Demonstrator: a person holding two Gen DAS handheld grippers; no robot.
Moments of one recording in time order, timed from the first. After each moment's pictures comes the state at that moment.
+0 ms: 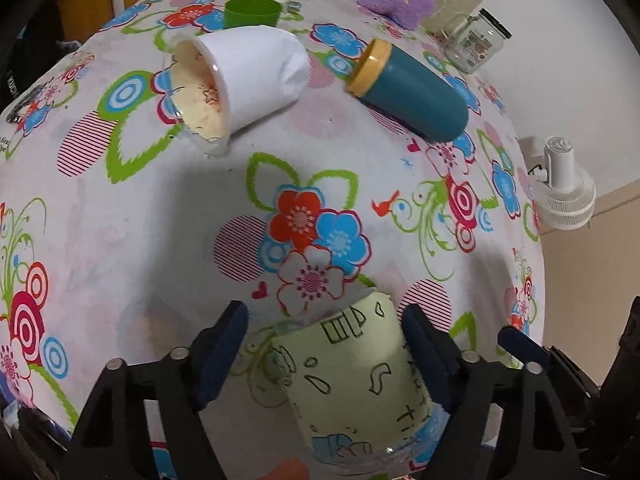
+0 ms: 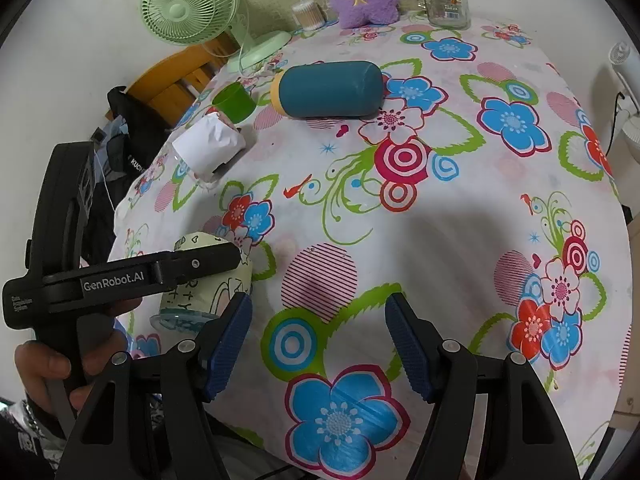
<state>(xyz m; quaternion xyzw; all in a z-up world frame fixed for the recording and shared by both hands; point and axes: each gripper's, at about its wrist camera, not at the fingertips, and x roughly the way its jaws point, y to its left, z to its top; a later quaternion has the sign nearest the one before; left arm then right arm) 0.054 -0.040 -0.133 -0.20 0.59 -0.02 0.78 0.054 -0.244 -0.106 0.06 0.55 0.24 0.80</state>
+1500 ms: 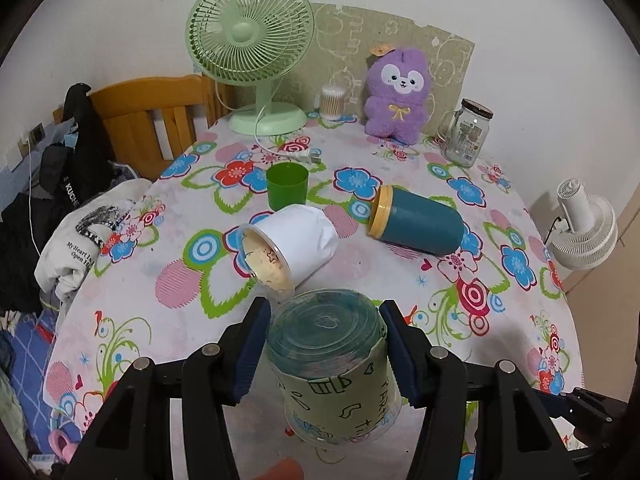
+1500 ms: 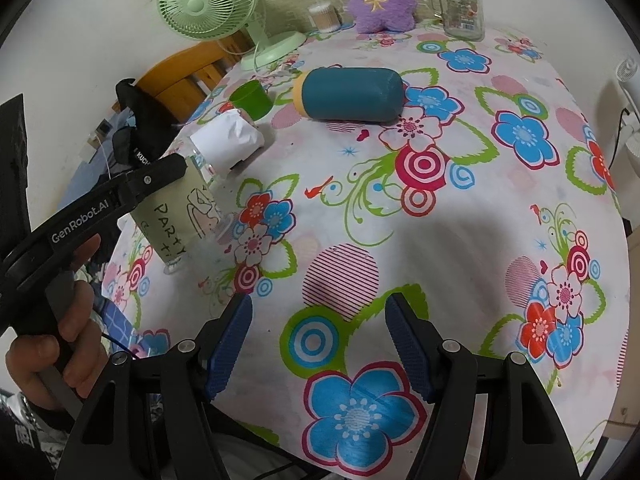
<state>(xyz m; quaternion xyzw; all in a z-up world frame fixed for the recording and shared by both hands) 0.036 -0.035 -0.063 -0.09 0.41 0.07 0.91 0.045 -0.230 -0.096 0.04 0.54 0.25 0.80</state>
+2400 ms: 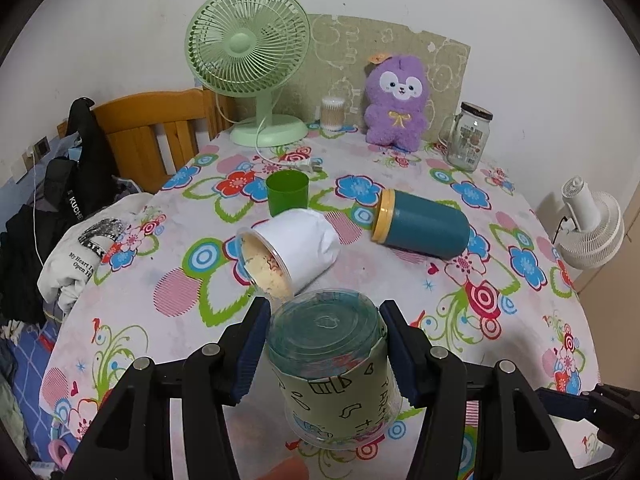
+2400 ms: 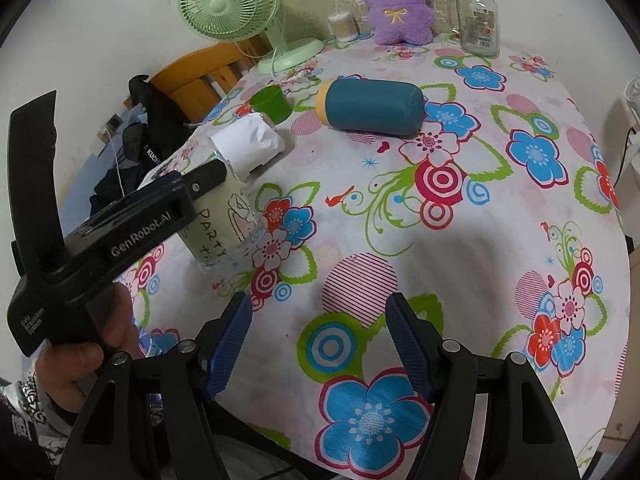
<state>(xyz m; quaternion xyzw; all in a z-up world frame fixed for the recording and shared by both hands) 0.033 -0.044 -0.077 -0.07 0.39 0.08 0.92 0.039 -0.218 -0.088 0.03 0.53 0.27 0.81</state>
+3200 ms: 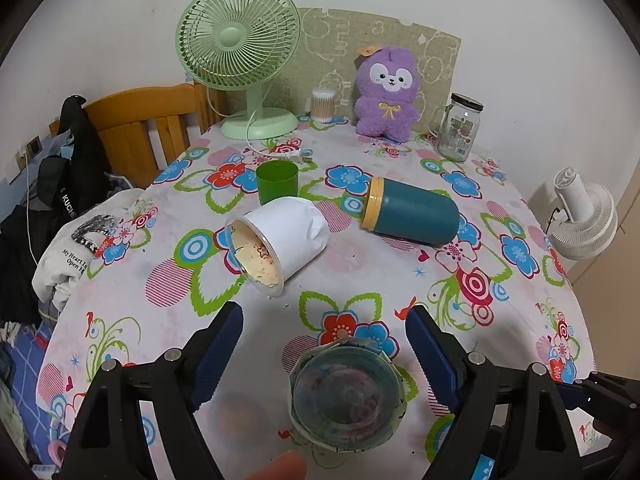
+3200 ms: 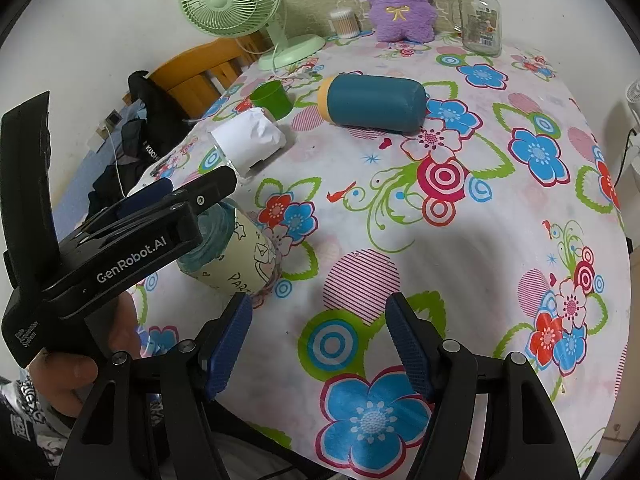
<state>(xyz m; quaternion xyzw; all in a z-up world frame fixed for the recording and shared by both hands) 0.027 -0.047 -0.078 -0.07 0.39 0.06 0.91 0.038 -0.216 -0.090 0.02 0.53 0.27 0.80</state>
